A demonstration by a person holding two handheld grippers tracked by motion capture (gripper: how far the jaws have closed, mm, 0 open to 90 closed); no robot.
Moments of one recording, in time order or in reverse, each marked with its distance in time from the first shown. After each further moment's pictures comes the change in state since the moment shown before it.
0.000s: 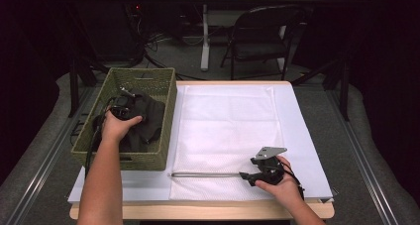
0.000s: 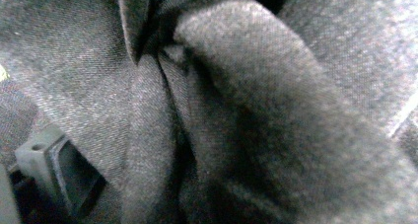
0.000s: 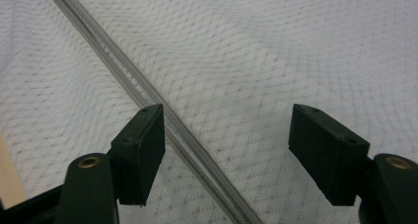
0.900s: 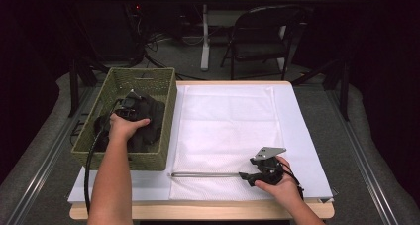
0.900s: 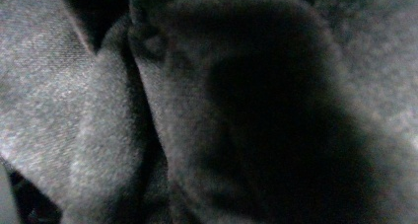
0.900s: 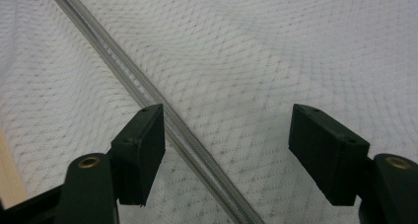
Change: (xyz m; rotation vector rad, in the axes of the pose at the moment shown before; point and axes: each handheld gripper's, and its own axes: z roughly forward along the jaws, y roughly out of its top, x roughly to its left) left arm -0.019 0.004 0.013 0.066 0.096 -0.044; right arm 0.001 0.001 0.001 -0.001 0.001 -0.006
